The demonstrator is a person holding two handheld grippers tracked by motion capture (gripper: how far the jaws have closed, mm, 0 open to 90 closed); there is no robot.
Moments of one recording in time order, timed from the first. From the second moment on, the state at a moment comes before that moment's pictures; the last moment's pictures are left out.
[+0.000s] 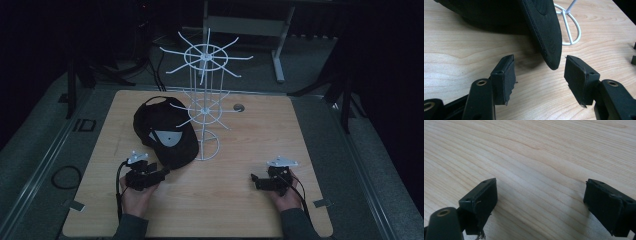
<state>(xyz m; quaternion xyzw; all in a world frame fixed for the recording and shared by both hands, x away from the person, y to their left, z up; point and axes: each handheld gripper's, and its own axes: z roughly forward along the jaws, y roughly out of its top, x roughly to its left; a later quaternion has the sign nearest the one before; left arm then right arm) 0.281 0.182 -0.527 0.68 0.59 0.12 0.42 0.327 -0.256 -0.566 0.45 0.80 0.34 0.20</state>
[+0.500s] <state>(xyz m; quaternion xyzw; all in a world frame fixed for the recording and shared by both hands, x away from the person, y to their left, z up) 0.292 0.175 -0.535 0.68 0.59 0.13 0.42 0.327 -0.256 -0.566 0.45 0.80 0.34 0.20</state>
